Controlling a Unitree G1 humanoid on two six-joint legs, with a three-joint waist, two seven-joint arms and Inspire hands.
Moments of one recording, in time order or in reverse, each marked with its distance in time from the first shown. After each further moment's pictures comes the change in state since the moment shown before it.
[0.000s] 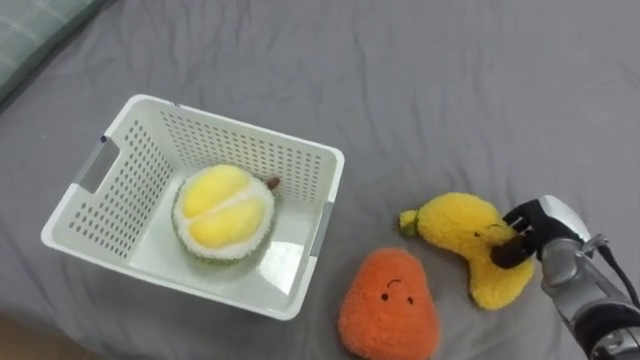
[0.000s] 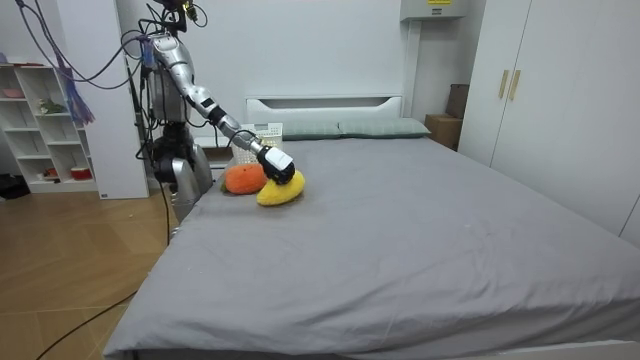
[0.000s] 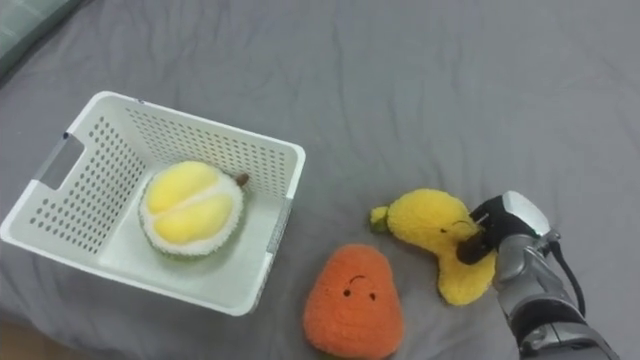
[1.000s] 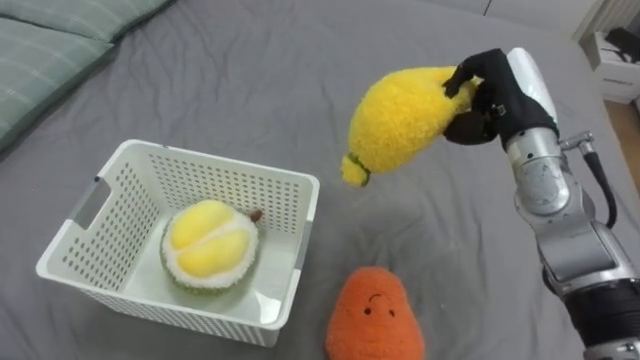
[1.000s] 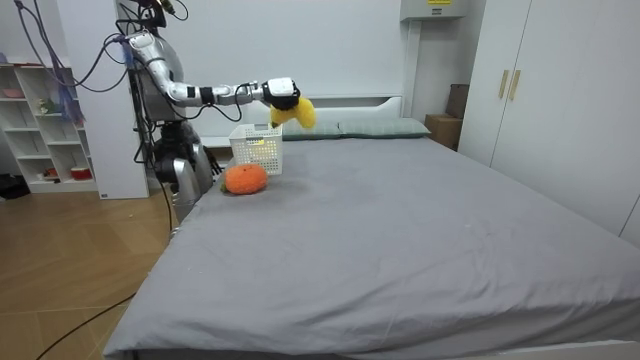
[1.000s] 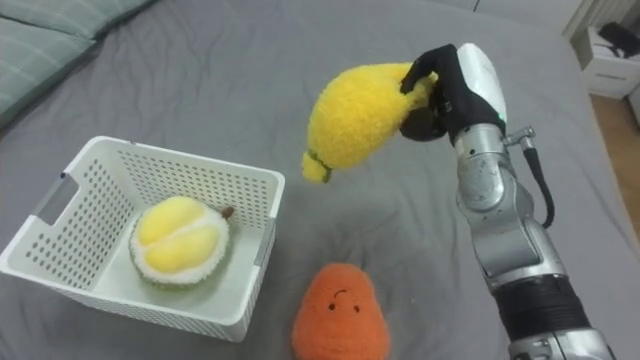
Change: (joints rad) left arm 0.002 -0.014 0.105 -0.078 0.045 0.013 0.011; right arm 0.089 0.012 0.006 -0.843 0.055 0.047 0.044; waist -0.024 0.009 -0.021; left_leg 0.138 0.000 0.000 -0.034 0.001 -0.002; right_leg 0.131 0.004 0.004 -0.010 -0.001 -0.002
